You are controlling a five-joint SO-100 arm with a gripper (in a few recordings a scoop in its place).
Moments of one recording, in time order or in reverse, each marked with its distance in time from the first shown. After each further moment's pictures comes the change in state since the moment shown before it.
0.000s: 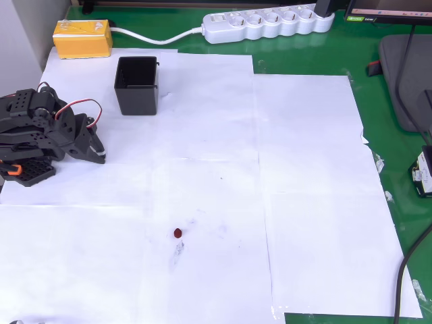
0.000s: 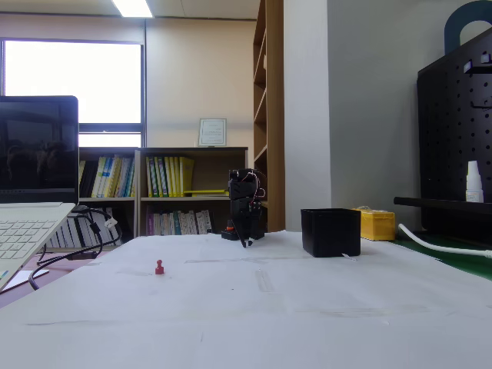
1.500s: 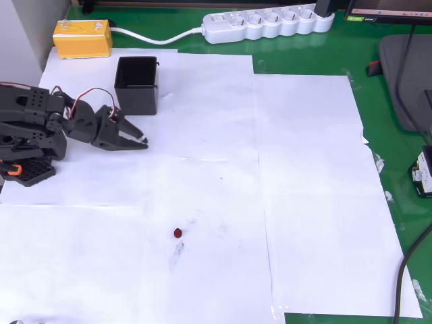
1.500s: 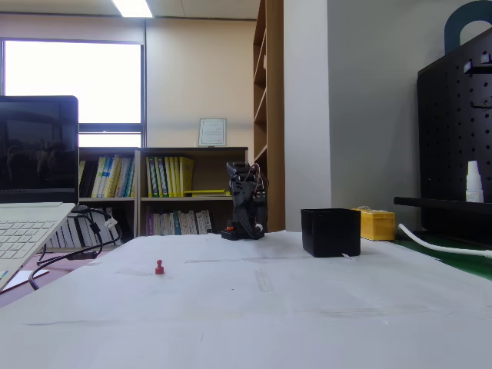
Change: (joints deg) arm -1.2 46.2 0.1 -74.5 4.0
